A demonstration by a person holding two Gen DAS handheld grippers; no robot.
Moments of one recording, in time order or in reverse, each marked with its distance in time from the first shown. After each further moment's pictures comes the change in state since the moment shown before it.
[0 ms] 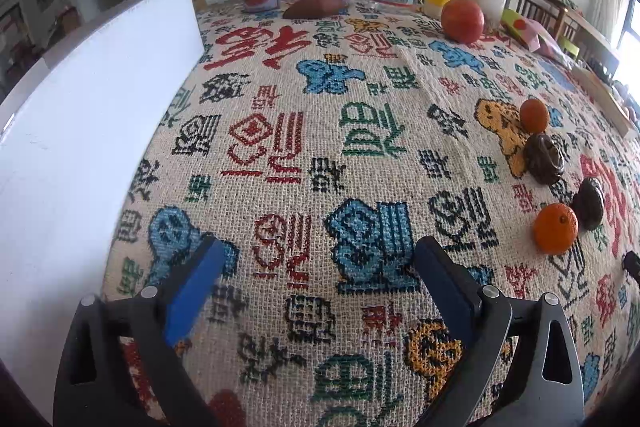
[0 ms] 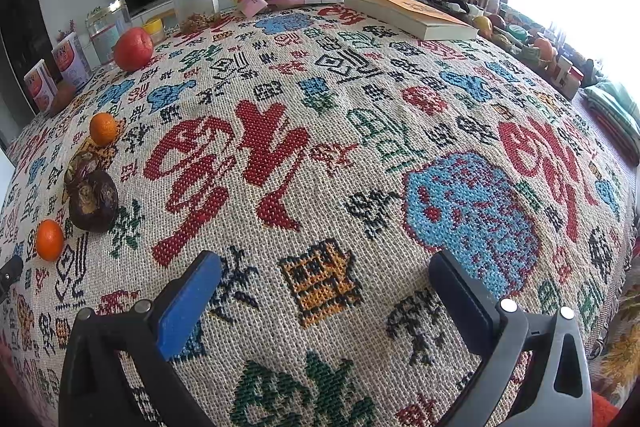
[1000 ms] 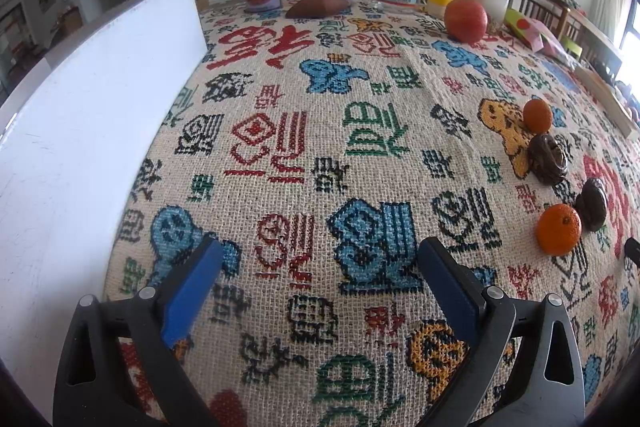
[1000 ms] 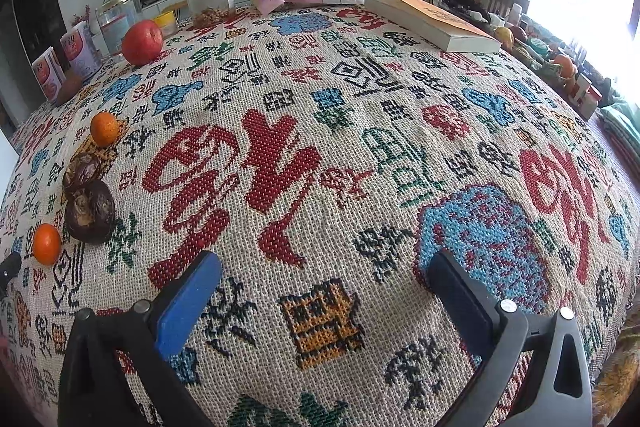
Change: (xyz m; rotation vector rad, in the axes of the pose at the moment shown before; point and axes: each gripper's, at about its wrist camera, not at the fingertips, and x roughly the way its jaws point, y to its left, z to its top) left arm 0.001 0.001 0.000 -0.001 0.001 0.004; right arm 0.012 0.001 0.018 -0.060 0.007 0.035
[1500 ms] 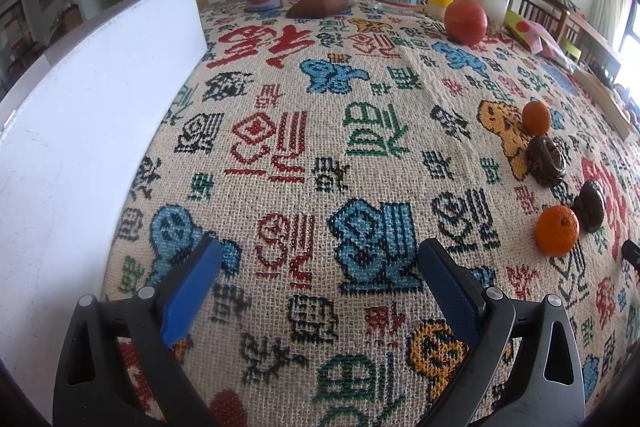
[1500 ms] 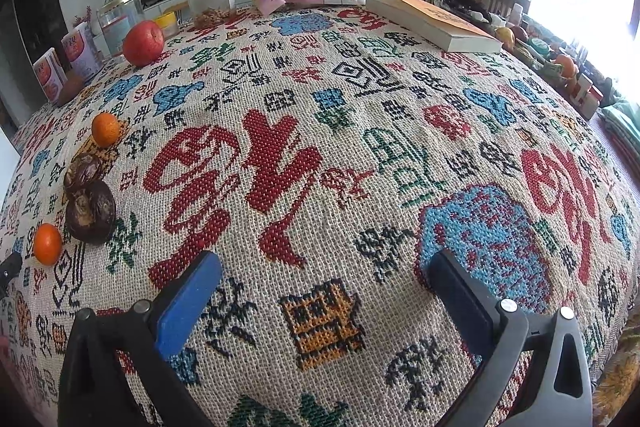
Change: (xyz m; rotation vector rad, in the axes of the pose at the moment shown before) left arm 0.000 0.002 0.000 -0.007 0.000 -0.008; right arm 0.001 0.000 0.000 0.001 -0.001 0.001
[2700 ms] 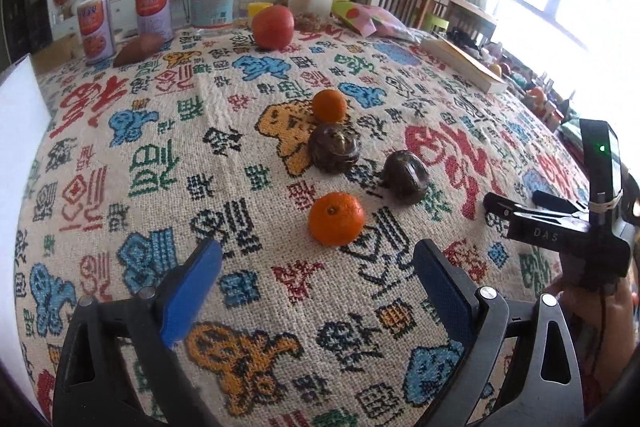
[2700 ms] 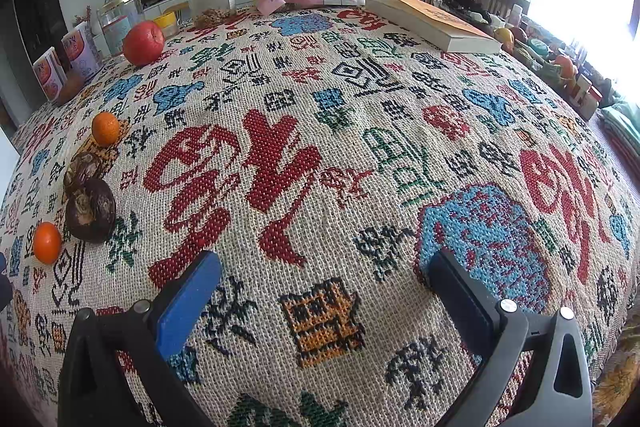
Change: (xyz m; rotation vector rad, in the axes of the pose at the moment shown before) left arm -0.037 -0.094 -0.002 0.280 -0.040 -0.427; right arm 0.000 0.000 -0.001 0.001 -0.001 -0.001
